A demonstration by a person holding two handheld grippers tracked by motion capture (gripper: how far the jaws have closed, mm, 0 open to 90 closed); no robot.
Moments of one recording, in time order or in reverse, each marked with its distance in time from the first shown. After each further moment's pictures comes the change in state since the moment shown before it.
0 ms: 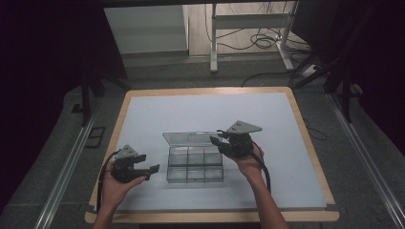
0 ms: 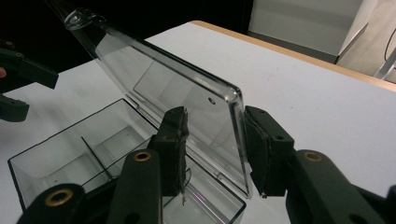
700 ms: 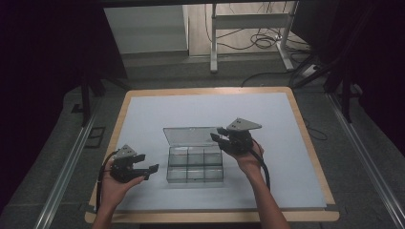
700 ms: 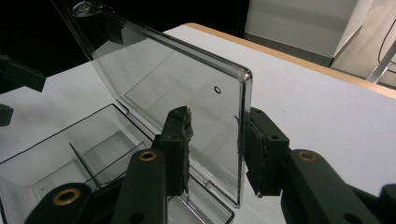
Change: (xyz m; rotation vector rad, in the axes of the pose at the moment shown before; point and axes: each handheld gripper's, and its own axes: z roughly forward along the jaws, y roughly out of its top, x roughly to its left) left arm 0.002 0.000 -0.001 -0.004 0.003 -0.005; right arm -0.007 0.003 0.005 -0.007 -0.015 -0.006
